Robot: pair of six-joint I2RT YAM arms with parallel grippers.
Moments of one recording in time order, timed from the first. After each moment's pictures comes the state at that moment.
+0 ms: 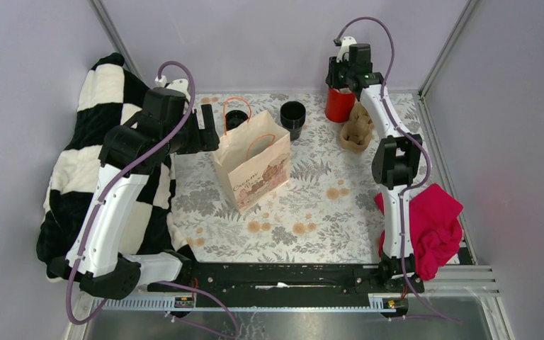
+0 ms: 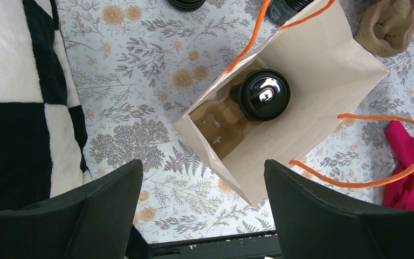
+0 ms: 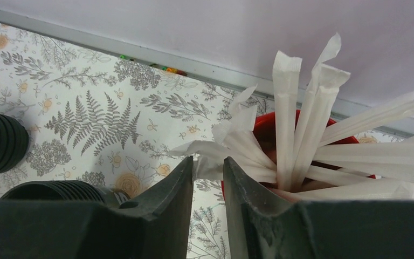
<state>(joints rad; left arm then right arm) -0.44 1.24 1.78 -1.24 -0.17 -0.41 0.17 2.39 2.36 -0.47 -0.20 0.01</state>
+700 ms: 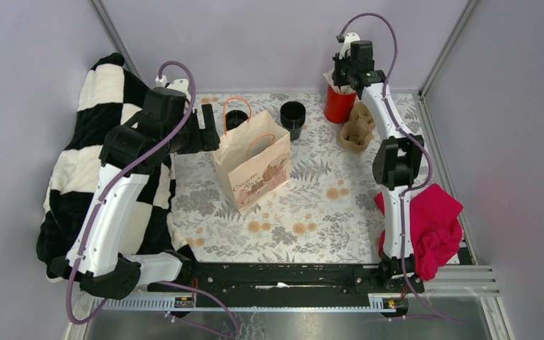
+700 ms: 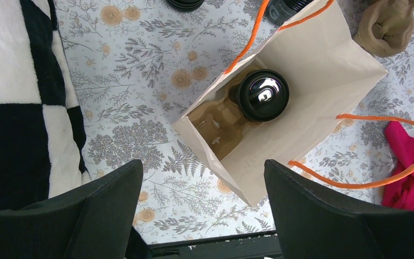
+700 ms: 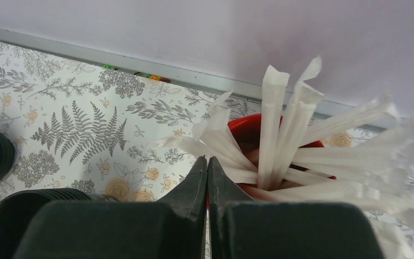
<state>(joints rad) -0.44 1.25 1.78 -1.24 -0.16 -0.41 0.17 2.39 2.37 -0.48 -0.14 0.00</state>
